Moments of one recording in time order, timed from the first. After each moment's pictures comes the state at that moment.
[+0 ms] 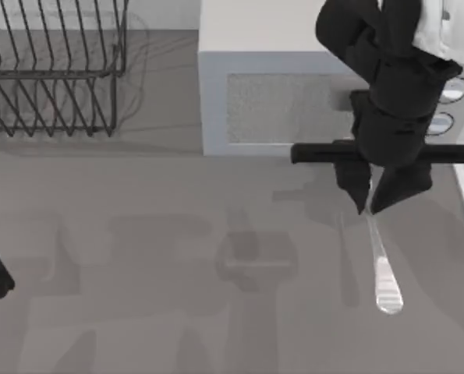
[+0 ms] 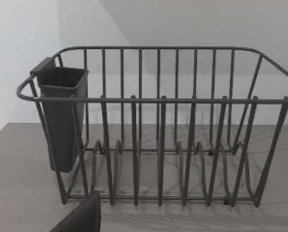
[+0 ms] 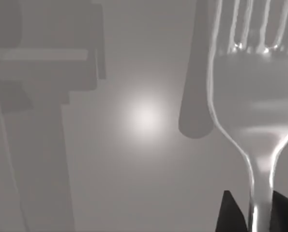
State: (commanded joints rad) left arm 0.00 0.00 0.00 0.00 0.00 0.00; right arm 0.55 1.92 1.65 -1.34 -0.04 0.55
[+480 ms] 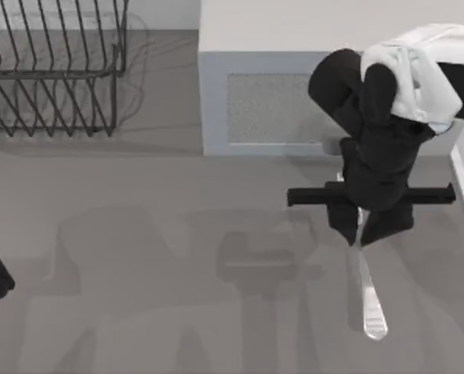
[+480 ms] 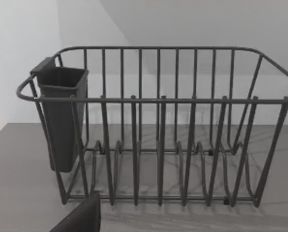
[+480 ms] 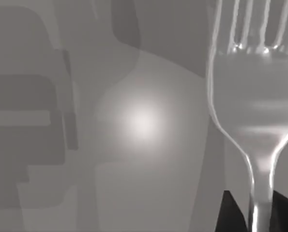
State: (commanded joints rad) left arm 0.00 0.00 0.00 0.00 0.00 0.00; right arm 0.53 1.98 1.43 -1.06 -0.02 0.55
